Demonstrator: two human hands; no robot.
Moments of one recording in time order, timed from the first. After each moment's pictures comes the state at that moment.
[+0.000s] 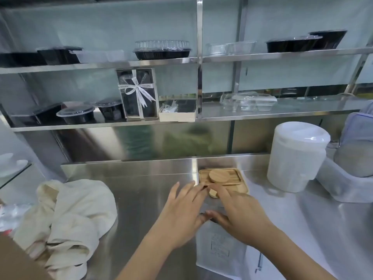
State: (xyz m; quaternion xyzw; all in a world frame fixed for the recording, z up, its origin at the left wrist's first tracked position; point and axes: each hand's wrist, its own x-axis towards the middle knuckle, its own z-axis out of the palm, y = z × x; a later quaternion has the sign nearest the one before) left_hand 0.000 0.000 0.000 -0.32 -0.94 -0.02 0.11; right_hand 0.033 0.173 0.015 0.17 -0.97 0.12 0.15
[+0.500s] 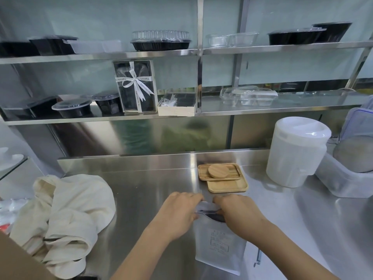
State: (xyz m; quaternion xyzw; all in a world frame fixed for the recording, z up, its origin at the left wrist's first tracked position) left_hand -0.016 -0.007 -0.013 -0.35 -0.93 -0.12 0.07; right_hand 0.015 0.168 0.001 0.13 -0.99 0.03 -0.02
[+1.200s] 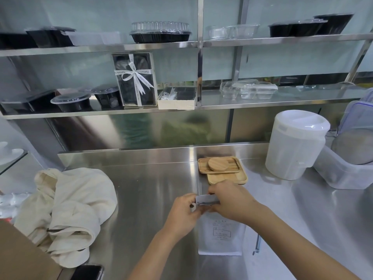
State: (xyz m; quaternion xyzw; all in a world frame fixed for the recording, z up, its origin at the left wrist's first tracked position) left_hand -0.013 0.001 -0.070 -0.22 -0.85 -0.48 0.02; right_hand 0.009 0.154 0.012 0.14 -0.98 0.10 -0.04
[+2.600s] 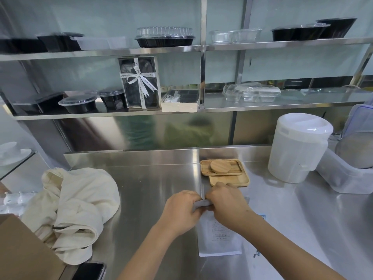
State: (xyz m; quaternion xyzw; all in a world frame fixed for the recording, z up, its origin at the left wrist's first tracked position) left_hand -0.007 -0.006 -0.038 -0.26 -0.93 -0.23 0.06; right_hand 0.013 0.144 -0.005 0.16 -0.99 0.01 0.04
